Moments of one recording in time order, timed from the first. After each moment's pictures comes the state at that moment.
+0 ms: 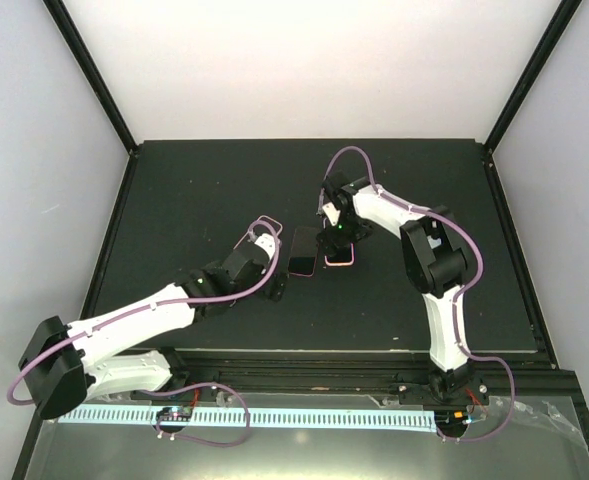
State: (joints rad) left arm -0.86 1.12 0.71 -0.36 -0.29 -0.32; right arm 0.52 2.13 1.61 -0.94 -0.04 -0.07
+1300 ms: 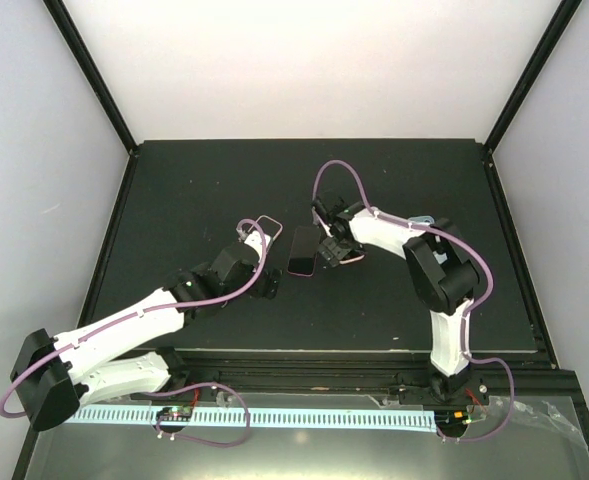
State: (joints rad) left arm -0.84 1.04 0.69 -0.38 -0.29 -0.33; right arm 0.64 1.98 1.35 -0.66 0.32 -0.13
